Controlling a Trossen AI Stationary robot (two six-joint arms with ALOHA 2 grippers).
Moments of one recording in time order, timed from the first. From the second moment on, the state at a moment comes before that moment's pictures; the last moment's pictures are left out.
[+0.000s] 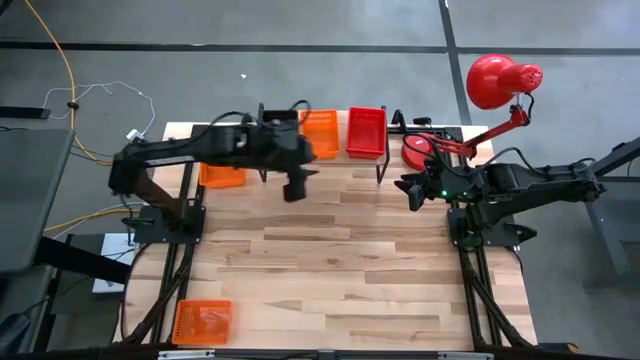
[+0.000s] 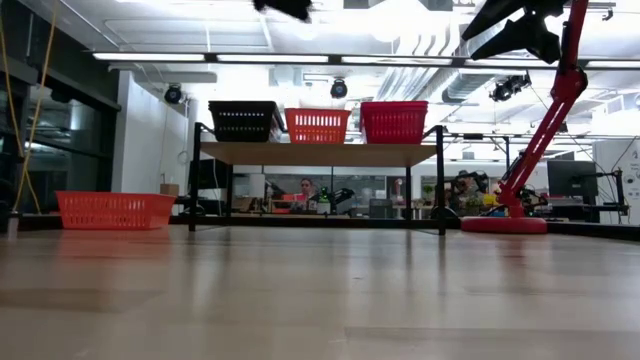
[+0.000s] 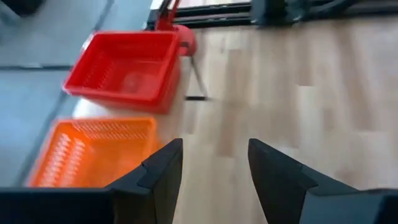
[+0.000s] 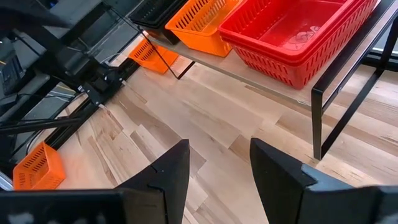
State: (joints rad) left arm 0.22 1.53 1.65 -0.83 -0.18 0.13; right arm 0.12 0.79 0.87 -0.67 0.49 0.84
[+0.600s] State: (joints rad) left arm 0.04 0.93 1.02 -0.86 -0.64 -0.56; right arm 0.12 0.79 0.87 -0.67 0.49 0.84
